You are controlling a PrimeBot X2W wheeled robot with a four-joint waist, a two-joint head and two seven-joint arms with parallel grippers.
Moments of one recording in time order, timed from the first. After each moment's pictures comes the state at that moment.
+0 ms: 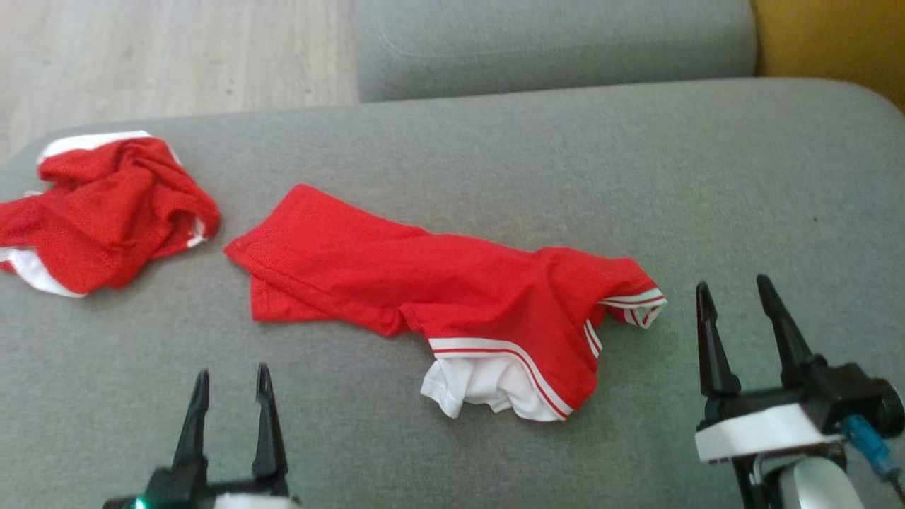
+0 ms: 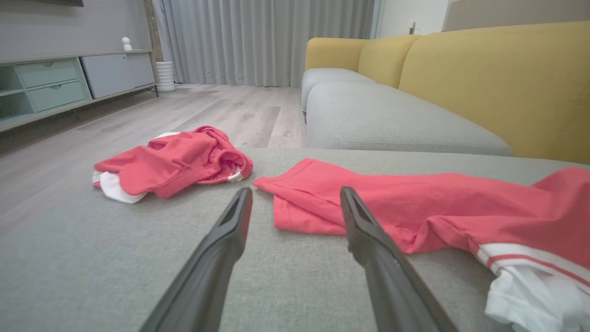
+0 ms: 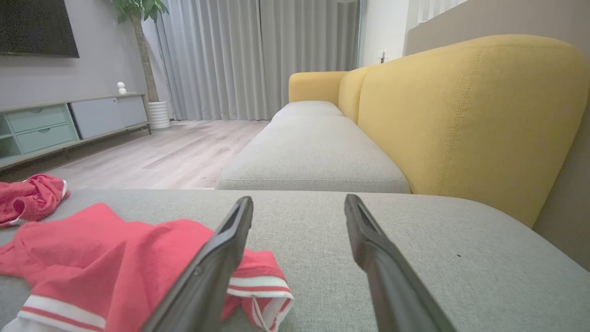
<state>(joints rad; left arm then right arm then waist) 0.11 0.21 -0.31 0.08 -0.35 0.26 -0.25 0.02 -0.05 0.01 0.13 0.04 0.12 -0.25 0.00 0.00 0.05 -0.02</state>
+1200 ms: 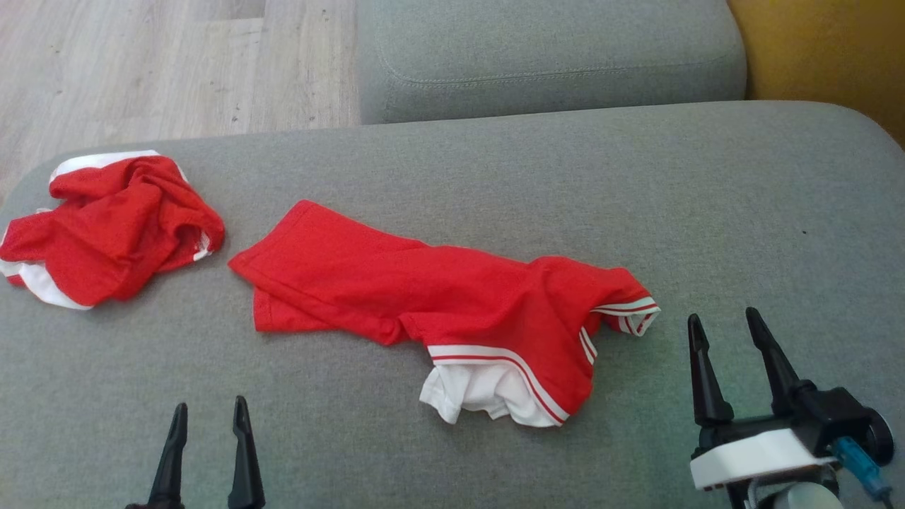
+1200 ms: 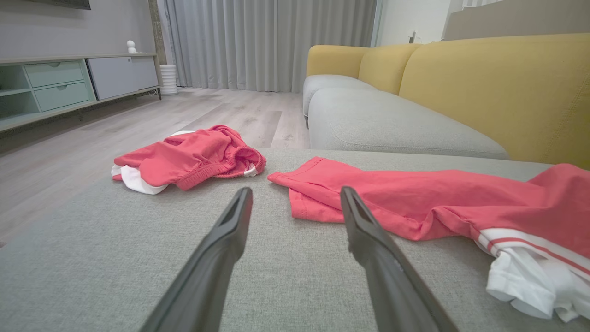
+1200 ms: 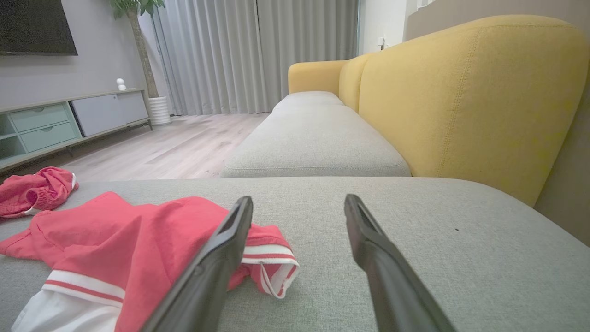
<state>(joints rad) 0.23 0.06 -0.04 0.09 -0.16 0.01 -0.25 0.08 -0.04 0.02 0.16 0.06 0.12 -0.25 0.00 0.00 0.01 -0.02</state>
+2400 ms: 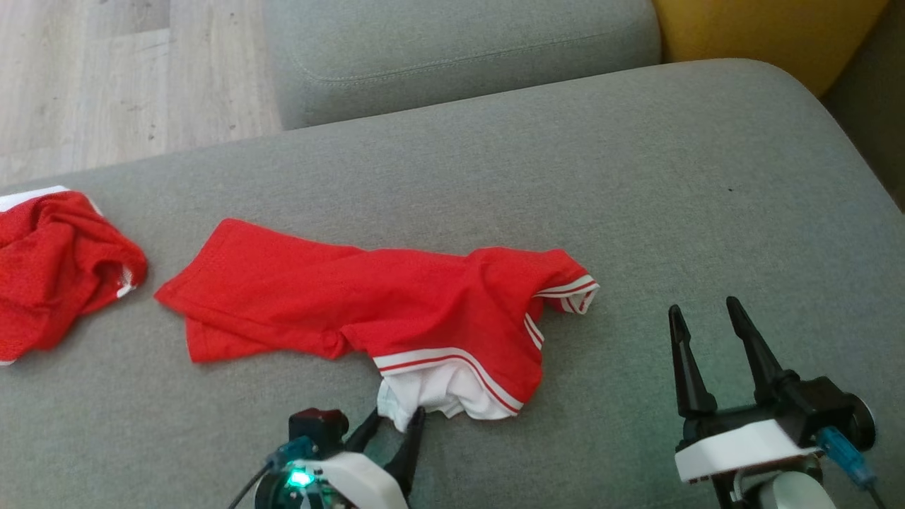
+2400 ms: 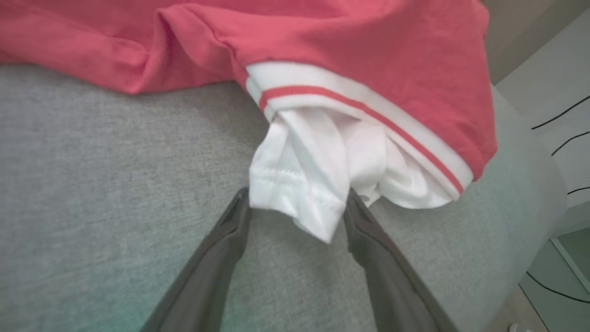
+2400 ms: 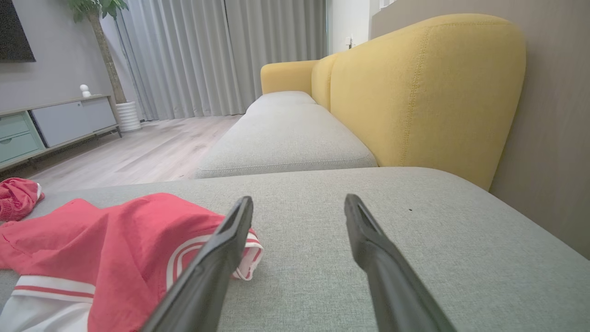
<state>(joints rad) -0.13 0.05 -0.53 0.57 -0.56 -0.09 0.03 0.05 -0.04 0.06 0.16 0.07 0.12 -0.25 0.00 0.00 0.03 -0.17</state>
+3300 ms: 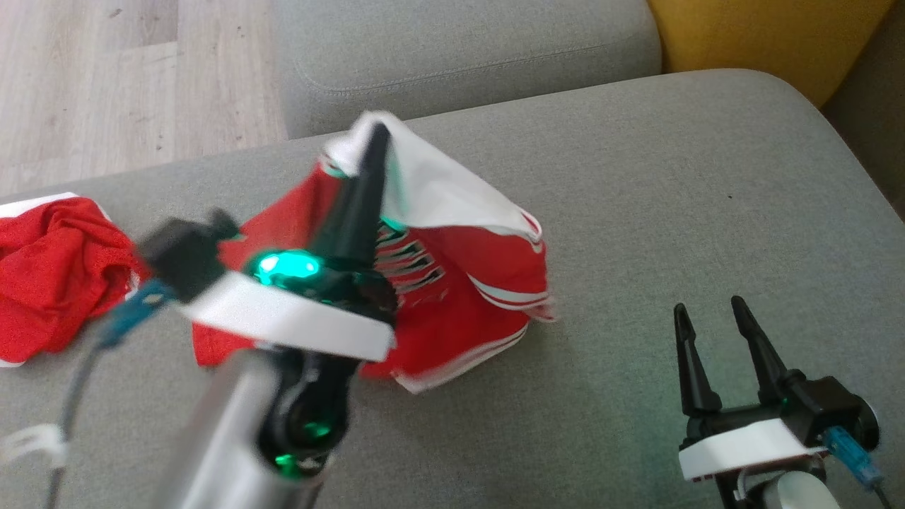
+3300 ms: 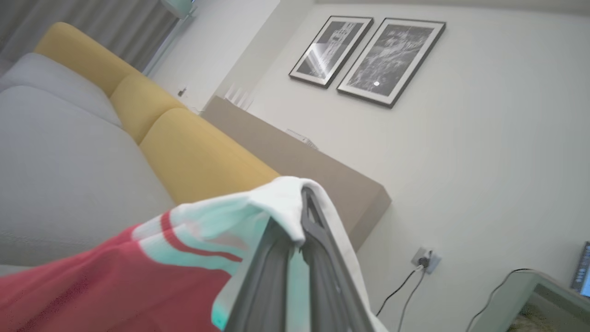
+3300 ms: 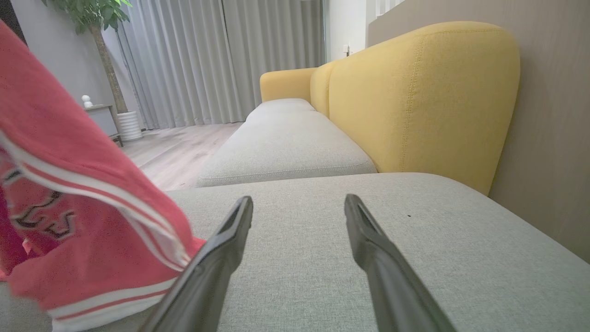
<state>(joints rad) -0.32 0.09 -0.44 -0.20 -0.94 -0.03 0.07 0.05 -0.04 0.06 0.16 0.09 0.12 -0.25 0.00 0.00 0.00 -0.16</state>
